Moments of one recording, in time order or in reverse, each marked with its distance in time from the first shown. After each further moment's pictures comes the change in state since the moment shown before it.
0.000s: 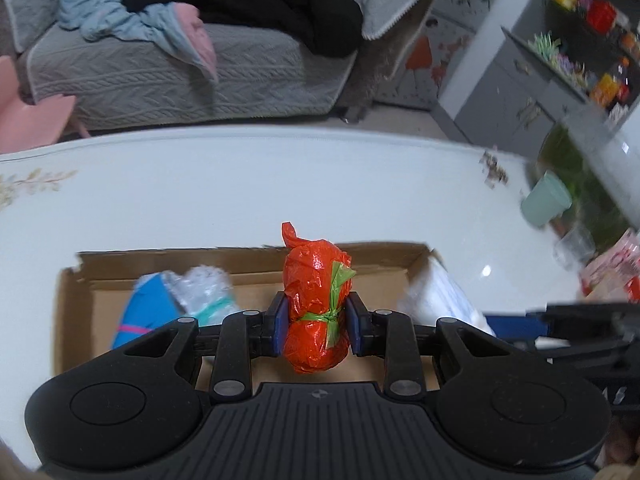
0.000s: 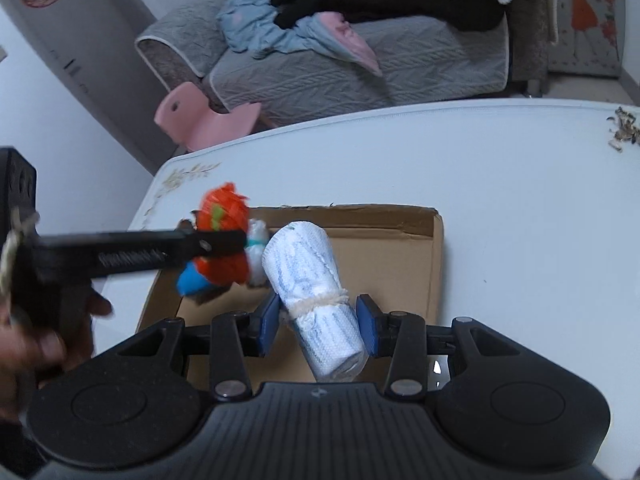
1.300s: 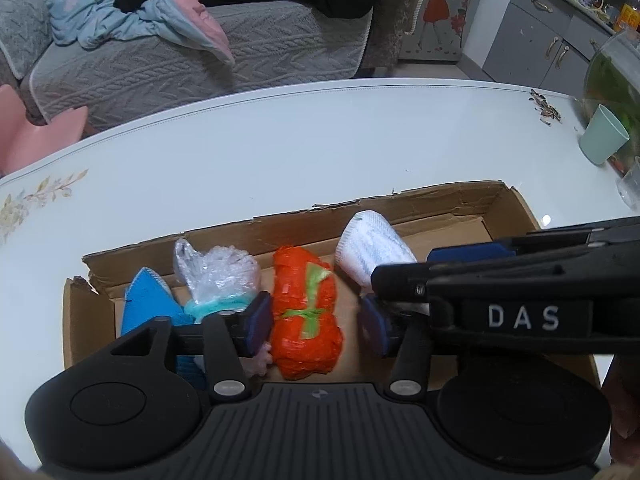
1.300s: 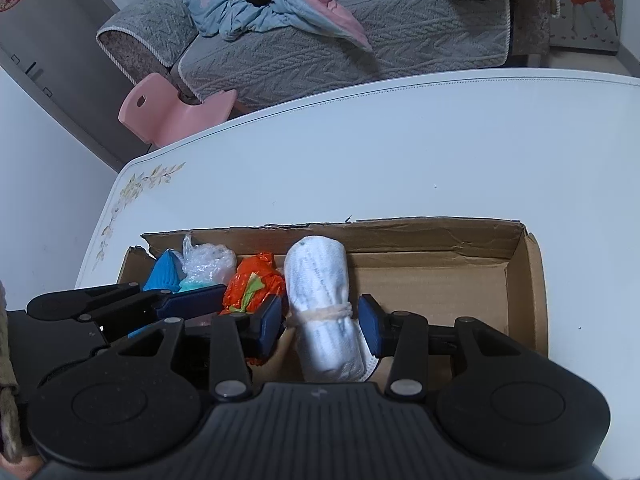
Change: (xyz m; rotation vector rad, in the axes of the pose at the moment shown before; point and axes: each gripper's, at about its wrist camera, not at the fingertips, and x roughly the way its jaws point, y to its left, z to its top) left arm 0.036 0.017 -0.004 0.114 0.077 0.142; right arm 0.080 0.008 0.024 0.048 0.049 -0.040
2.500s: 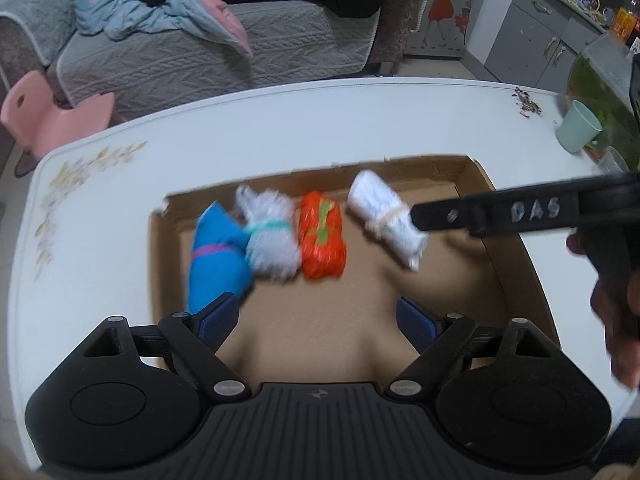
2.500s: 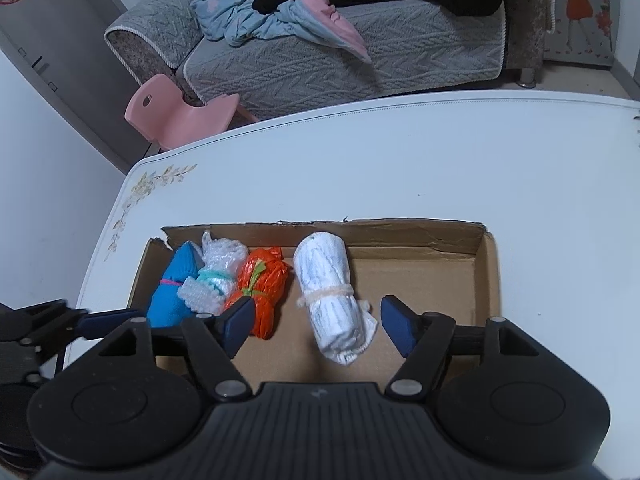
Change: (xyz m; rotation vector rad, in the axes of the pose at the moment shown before) left arm -0.094 0.010 -0.042 -0.032 0.030 0.020; right arm -0.038 0.009 -0.008 -0.031 -0.014 -0.027
